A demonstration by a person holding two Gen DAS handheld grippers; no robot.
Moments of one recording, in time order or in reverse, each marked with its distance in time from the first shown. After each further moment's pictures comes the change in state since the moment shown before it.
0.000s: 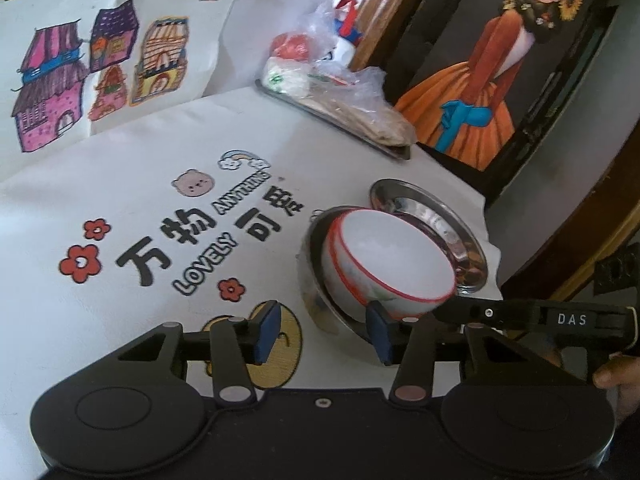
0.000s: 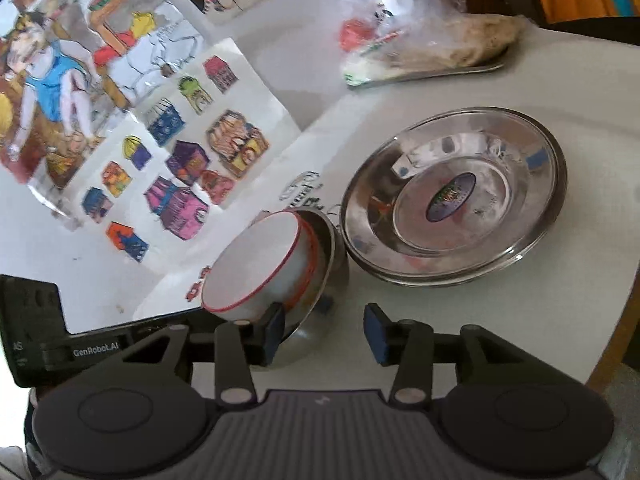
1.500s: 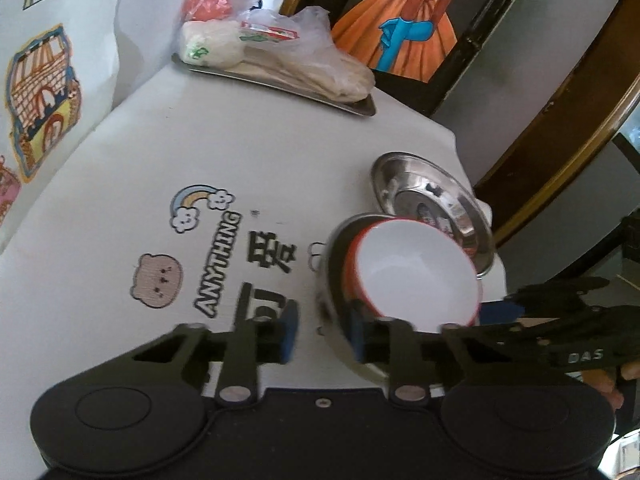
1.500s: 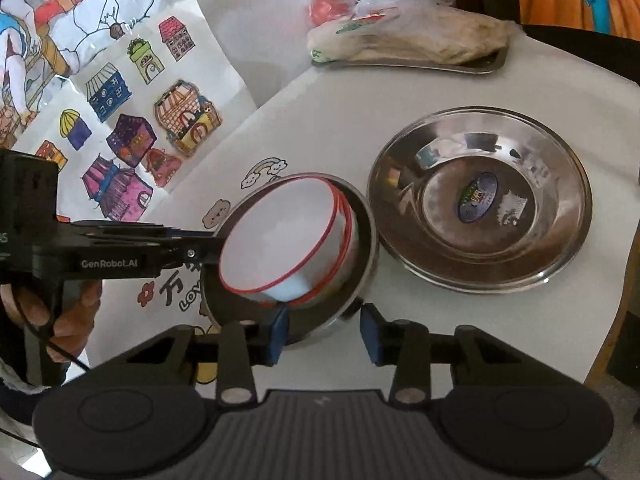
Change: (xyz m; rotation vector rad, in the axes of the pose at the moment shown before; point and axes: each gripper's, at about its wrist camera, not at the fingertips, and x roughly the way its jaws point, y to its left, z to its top) left arm 0.070 0.027 0.102 0.239 0.271 -0.196; right arm 0.029 0.037 0.023 0.012 0.097 -0.224
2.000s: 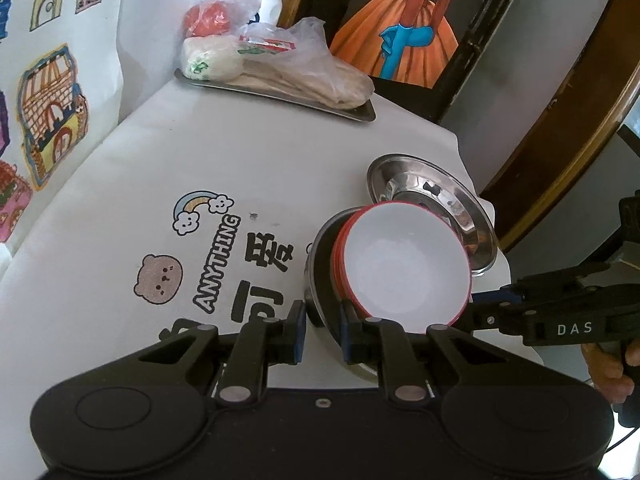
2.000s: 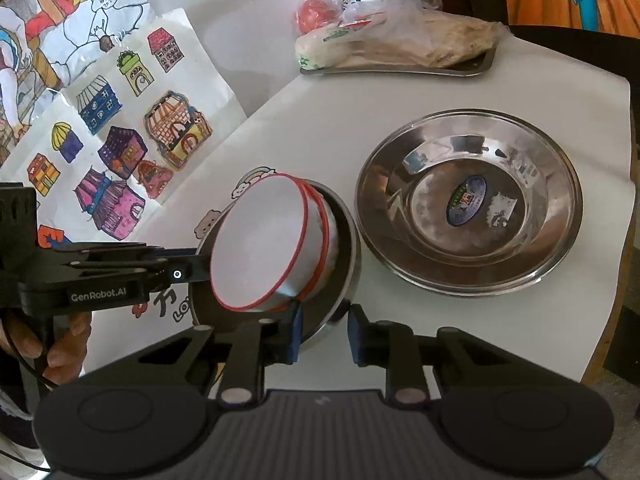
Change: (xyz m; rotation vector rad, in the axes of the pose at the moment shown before) left arm -0.007 -0.013 -0.012 0.027 -0.043 0.064; right arm 0.000 -0.006 -0.004 0.019 -0.031 -0.010
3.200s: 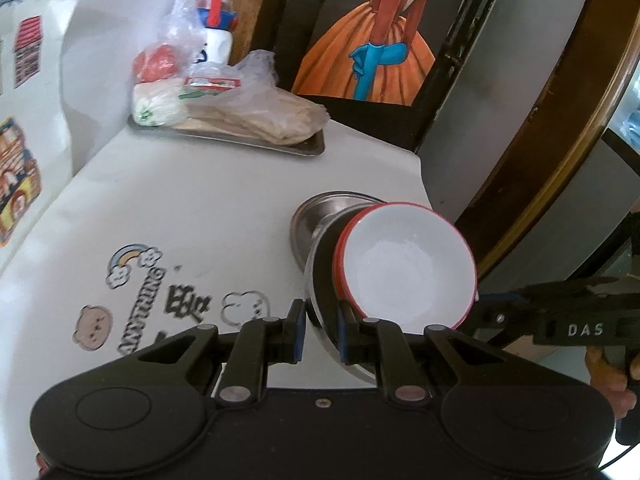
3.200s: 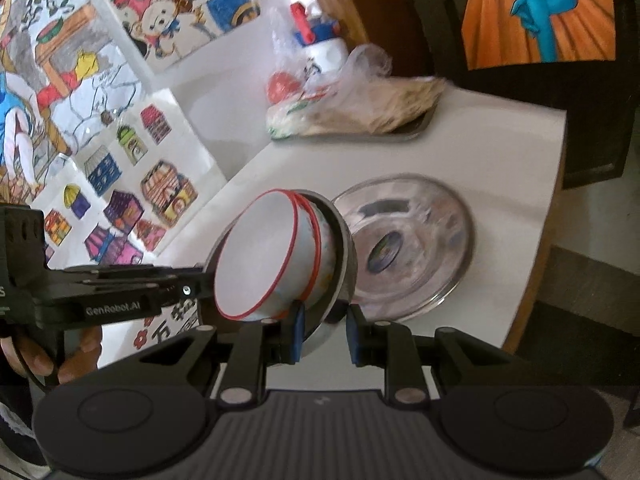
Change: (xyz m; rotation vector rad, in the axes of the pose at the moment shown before) left arm 0.008 -0.076 0.030 0.044 -0.055 -0.003; right arm -0.078 -0.051 0.014 0.024 -0.157 -0.035
